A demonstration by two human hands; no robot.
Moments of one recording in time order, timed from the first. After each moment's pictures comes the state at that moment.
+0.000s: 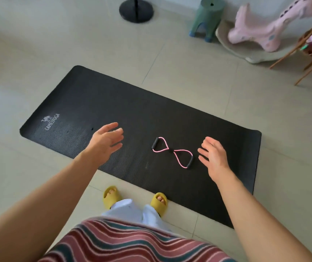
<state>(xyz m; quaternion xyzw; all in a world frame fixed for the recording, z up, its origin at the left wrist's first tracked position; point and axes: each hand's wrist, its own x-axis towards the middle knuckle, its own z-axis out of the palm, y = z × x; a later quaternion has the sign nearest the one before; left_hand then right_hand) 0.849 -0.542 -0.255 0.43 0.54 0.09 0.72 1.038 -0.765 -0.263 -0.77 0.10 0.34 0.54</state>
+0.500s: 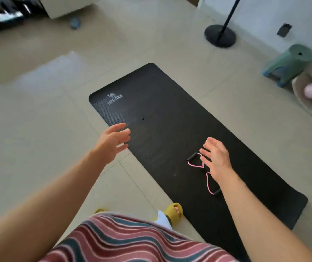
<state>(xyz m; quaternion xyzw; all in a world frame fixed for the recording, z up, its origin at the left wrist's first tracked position) 0.647 -0.532 -0.243 0.30 0.59 0.25 0.71 0.906 -0.648 -0.242 -0.76 -0.10 0.45 0.46</state>
